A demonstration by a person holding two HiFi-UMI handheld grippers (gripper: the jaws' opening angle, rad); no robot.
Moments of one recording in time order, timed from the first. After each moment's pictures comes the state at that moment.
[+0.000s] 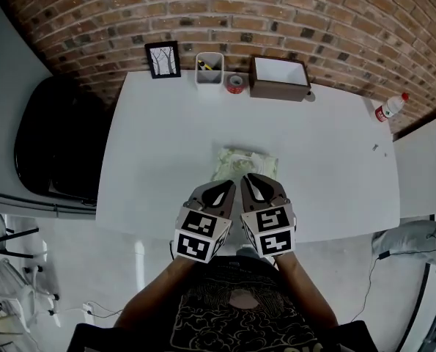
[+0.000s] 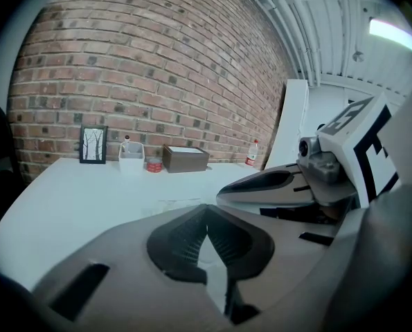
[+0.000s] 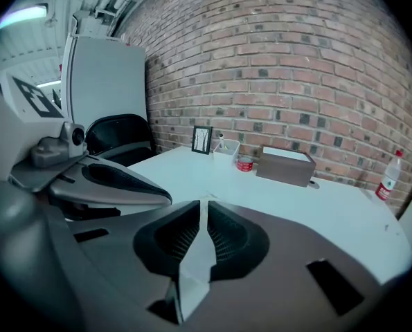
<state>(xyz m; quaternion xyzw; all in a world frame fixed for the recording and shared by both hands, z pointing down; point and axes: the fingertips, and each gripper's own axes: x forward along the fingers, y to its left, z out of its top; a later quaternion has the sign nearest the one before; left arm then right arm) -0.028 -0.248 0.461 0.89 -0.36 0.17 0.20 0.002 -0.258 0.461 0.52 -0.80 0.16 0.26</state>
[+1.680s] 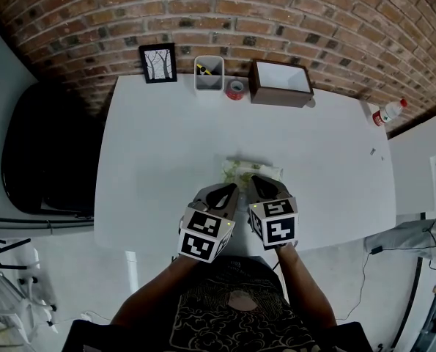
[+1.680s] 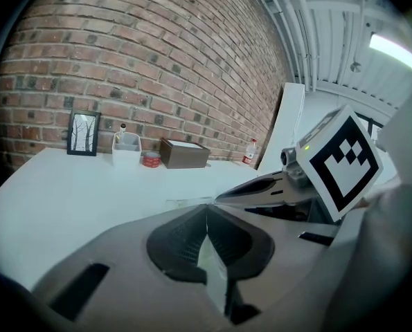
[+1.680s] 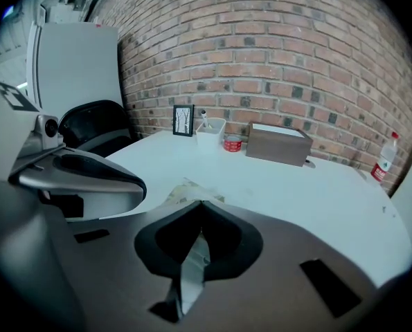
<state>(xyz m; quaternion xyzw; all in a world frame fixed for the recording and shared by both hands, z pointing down) -0.033 -0.283 0.485 0.91 -0.32 0.16 0.22 0.016 -0.299 0.509 0.56 -0.74 0.22 0.30</state>
